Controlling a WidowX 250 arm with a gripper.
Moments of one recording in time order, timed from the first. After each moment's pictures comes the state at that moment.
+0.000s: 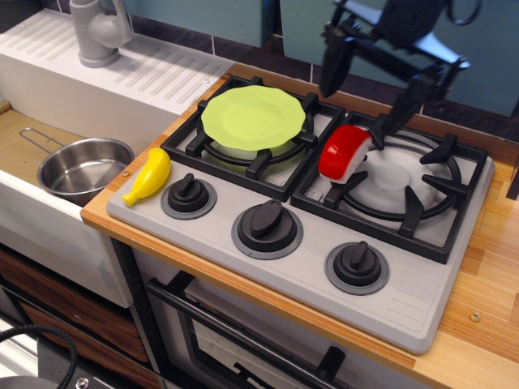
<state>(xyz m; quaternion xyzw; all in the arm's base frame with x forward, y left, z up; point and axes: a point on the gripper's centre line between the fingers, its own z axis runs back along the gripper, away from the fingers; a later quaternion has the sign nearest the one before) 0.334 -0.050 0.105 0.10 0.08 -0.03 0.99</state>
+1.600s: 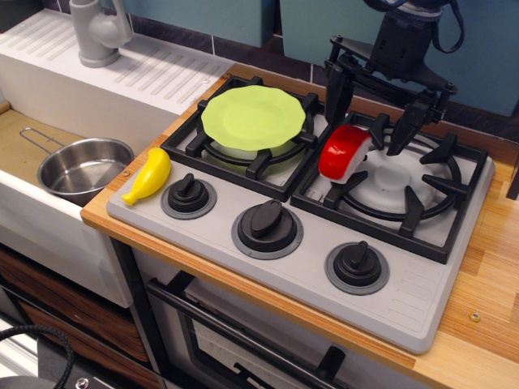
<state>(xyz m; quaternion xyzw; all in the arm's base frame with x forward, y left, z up) 0.348 -0.064 0.075 0.06 0.06 -0.04 1.00</state>
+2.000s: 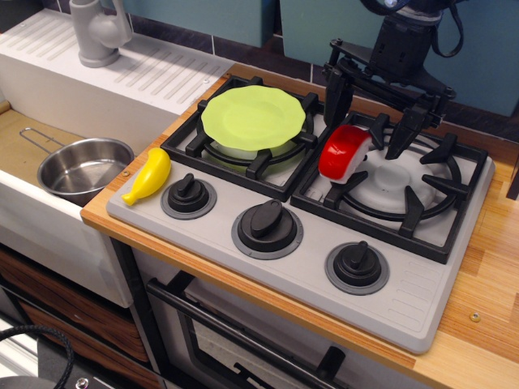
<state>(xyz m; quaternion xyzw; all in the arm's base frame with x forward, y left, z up) 0.346 -0.063 0.072 0.06 0.06 -0.05 1.00</state>
